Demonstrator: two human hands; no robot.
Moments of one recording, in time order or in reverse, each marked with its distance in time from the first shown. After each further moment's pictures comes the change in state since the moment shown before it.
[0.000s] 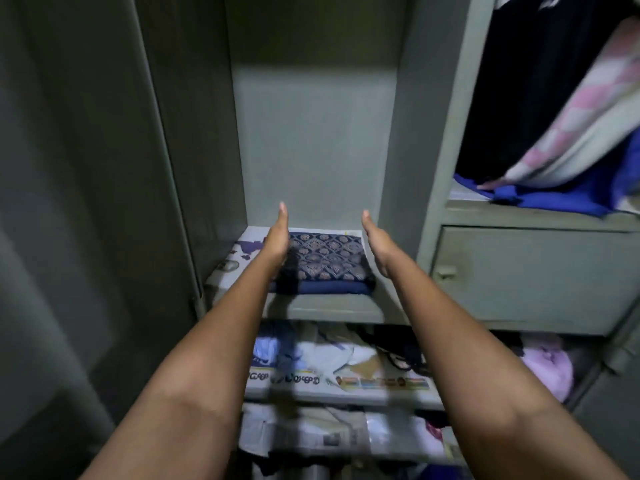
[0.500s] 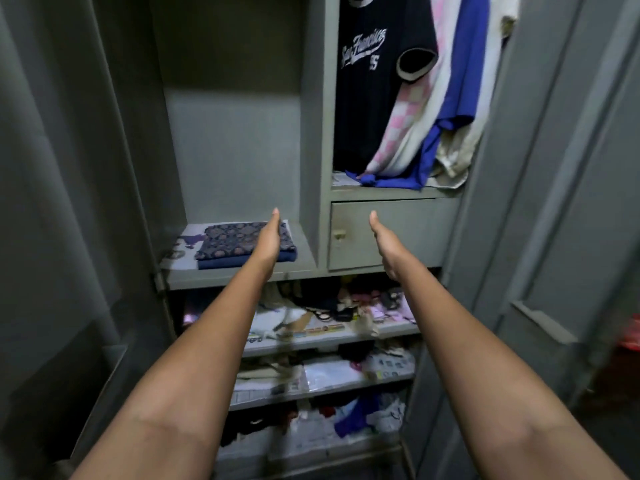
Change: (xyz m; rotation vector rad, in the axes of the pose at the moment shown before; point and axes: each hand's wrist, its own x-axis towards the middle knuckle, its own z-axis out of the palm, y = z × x) left_hand -0.222 0.047 0.074 -0.245 -0.215 0.094; right_hand -0.259 0.000 -0.125 0.053 0.282 -0.006
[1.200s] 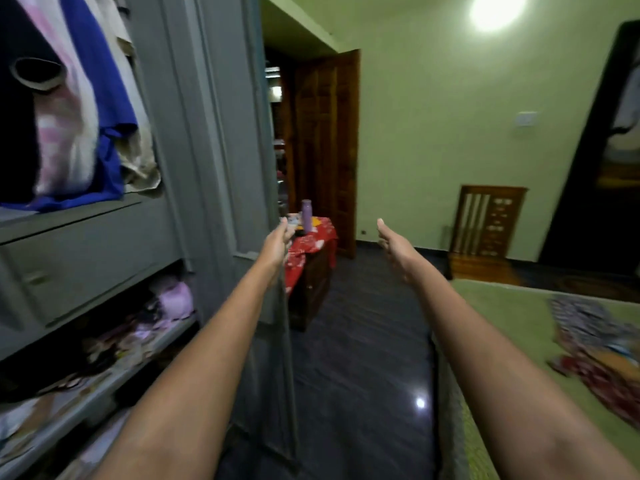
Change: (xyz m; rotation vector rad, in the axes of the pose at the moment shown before) left_hand -0.312 0.033 0.279 -0.111 -1.057 -0.174; right_hand -0.412 0.027 -0.266 0.053 0.908 0.137
